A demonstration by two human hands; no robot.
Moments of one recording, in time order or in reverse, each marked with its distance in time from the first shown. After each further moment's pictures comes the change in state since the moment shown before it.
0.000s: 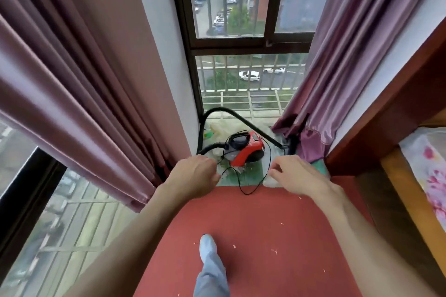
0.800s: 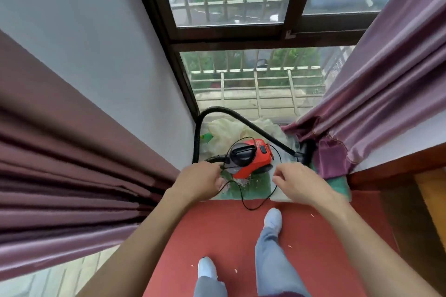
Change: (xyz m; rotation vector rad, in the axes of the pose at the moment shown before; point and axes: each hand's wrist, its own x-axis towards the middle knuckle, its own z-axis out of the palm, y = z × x) left_hand 0.364 -0.075 -0.018 -0.120 -0.292 -0.020; right_hand 0.348 0.050 -0.059 -0.035 -0.199 0.059
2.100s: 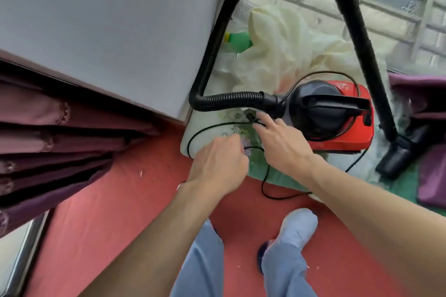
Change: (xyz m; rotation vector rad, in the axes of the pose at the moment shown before) left_hand 0.361 -0.170 0.385 -0.655 -0.028 -0.361; right_hand 0.484 0.006 0.410 -0.633 -0.093 -0.453
